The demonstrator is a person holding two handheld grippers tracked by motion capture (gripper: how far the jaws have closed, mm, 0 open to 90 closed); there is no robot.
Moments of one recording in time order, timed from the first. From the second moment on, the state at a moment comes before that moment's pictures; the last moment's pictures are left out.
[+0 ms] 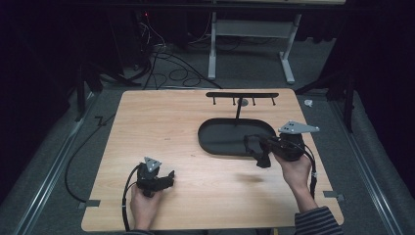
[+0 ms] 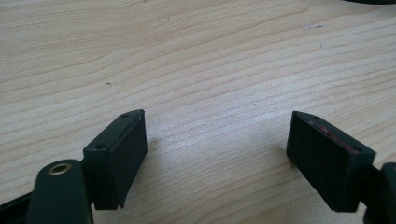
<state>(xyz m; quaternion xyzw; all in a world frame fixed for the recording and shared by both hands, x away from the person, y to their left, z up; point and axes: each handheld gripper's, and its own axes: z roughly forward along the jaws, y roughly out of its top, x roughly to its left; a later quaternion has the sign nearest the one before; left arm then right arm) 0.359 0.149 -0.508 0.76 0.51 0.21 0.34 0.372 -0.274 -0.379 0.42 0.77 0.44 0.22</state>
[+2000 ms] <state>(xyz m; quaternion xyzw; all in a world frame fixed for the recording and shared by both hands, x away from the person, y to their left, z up) 0.359 0.149 -0.508 0.76 0.51 0.21 0.34 0.459 -0.279 -0.335 0.48 0.73 0.42 0.26</state>
